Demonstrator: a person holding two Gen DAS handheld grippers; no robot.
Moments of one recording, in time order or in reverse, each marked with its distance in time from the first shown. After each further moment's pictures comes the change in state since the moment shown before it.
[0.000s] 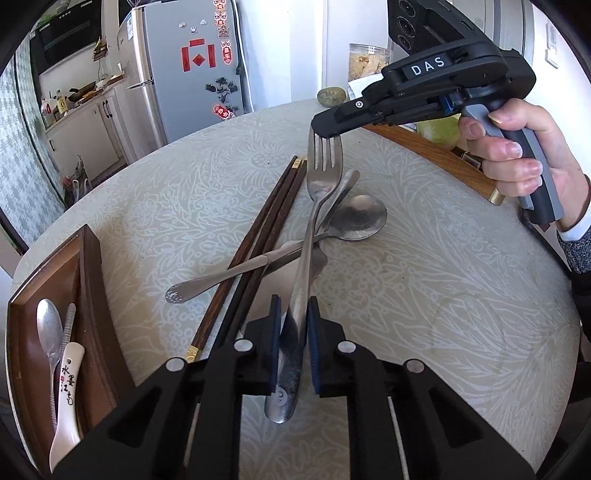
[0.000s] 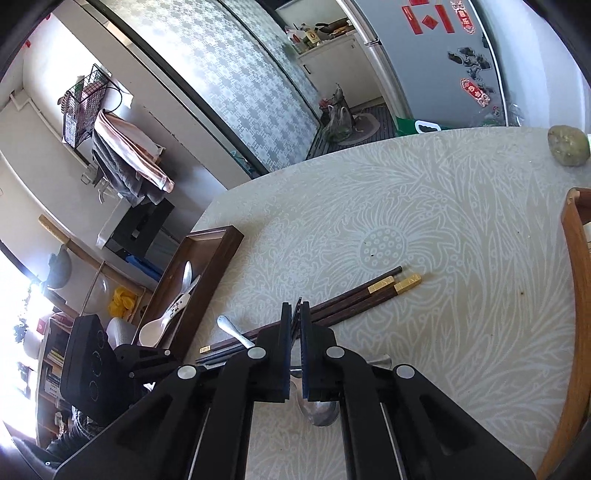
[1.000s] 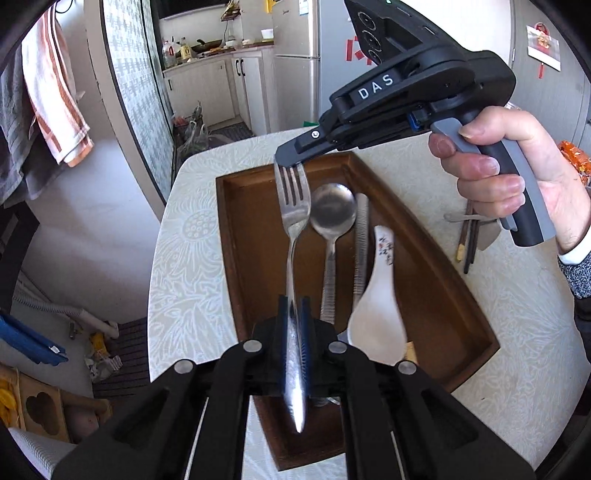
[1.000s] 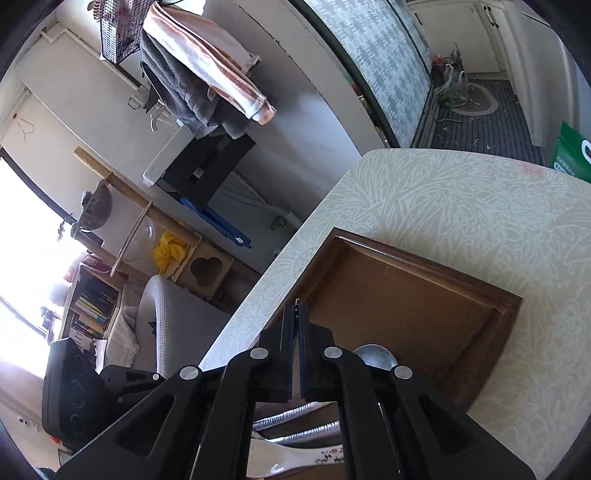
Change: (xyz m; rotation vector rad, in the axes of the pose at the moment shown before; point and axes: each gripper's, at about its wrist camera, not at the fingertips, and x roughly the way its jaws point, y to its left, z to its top) left arm -0.118 0.162 -0.096 -0.306 0.040 0.295; right arm 0.239 0.215 0.062 -0.188 0.262 0.236
